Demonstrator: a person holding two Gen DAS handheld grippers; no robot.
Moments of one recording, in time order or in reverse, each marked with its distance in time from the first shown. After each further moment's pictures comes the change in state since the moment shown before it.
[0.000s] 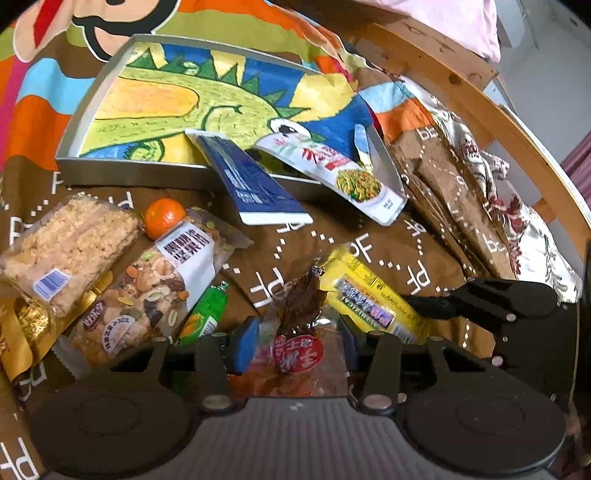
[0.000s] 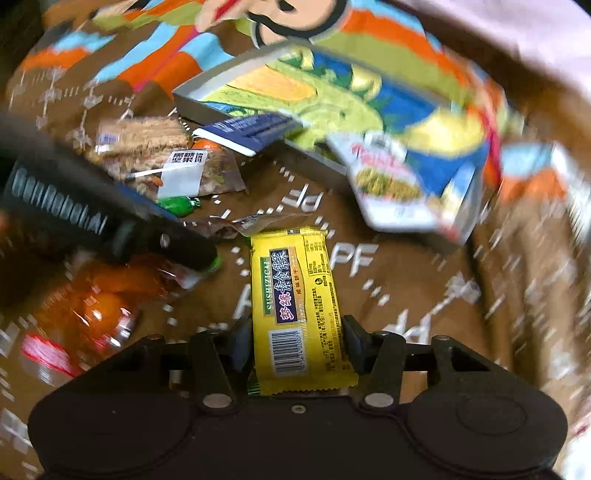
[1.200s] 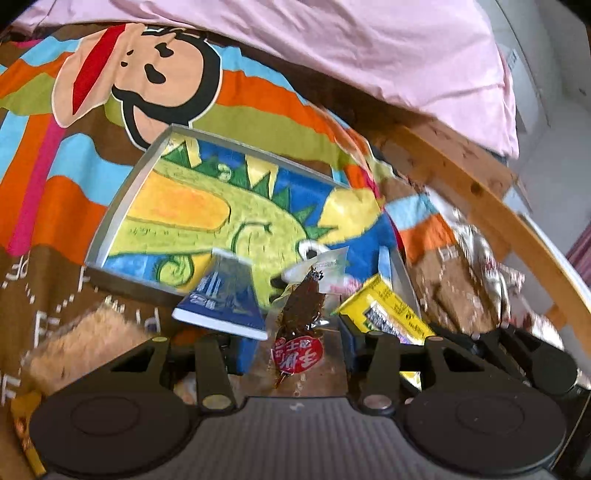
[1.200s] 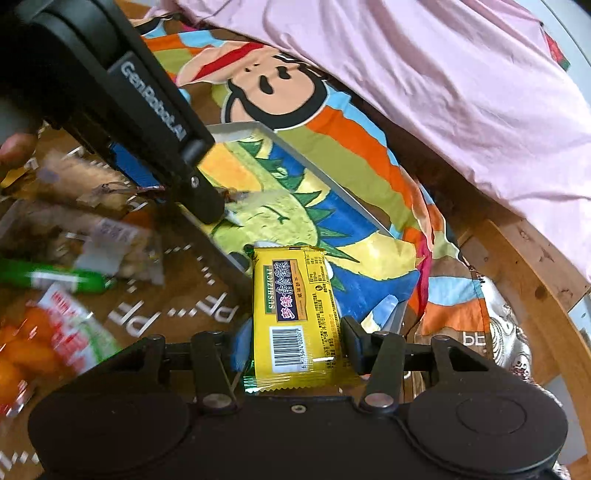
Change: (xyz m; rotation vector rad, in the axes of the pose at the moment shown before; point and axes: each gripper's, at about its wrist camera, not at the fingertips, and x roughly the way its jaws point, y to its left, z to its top) left arm -0.010 0.016 0.049 -0.092 -0.313 0.034; right arm 0.009 -0.011 0.036 -0.144 -0.272 -0.258
